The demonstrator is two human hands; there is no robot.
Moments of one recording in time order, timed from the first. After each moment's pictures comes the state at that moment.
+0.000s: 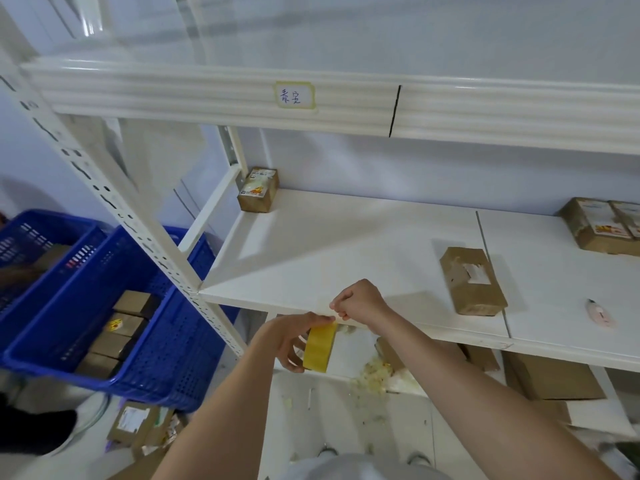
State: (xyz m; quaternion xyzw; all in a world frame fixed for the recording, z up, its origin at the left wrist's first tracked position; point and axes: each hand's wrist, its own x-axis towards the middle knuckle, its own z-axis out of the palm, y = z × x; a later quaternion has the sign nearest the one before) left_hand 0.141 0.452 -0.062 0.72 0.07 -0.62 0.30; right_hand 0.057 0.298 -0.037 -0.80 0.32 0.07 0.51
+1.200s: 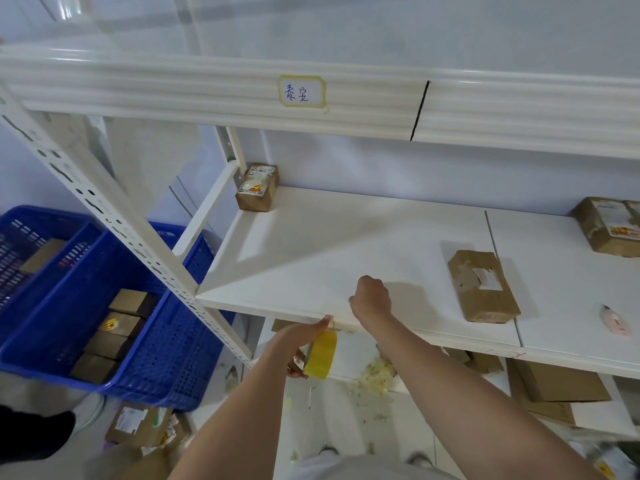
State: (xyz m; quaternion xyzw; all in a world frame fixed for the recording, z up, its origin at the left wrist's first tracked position) left_hand 0.144 0.439 -0.087 0.78 0.11 -0.57 0.23; right_hand 0.095 0.285 -0.070 -0.88 0.39 0.07 0.24
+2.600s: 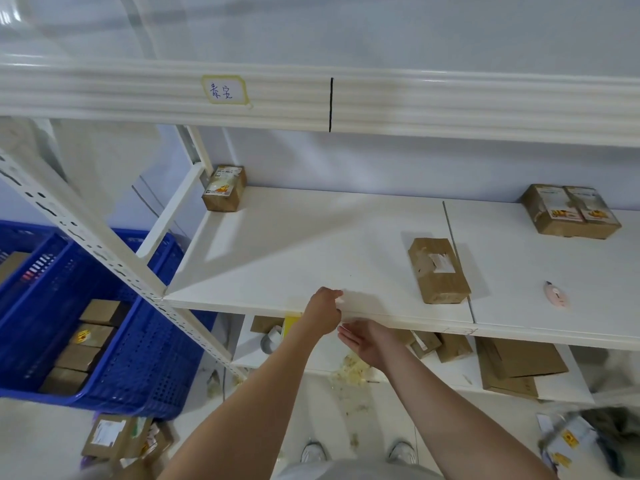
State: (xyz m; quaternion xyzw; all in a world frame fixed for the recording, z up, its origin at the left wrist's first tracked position) left_hand 0.095 0.347 -0.084 0.86 -0.30 -0.32 0.25; right_hand -0.017 0.271 -0.096 -0.26 0.51 -0.02 0.82
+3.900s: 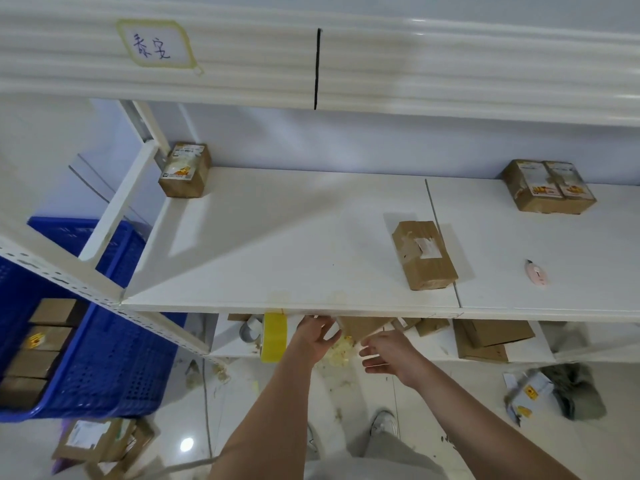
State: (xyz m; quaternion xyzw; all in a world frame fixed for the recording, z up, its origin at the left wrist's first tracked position) left_hand 0.058 0.345 -0.154 0.45 0.26 -0.51 0.69; right_hand -0.080 0.239 -0.114 -0.53 0.55 0.10 0.64
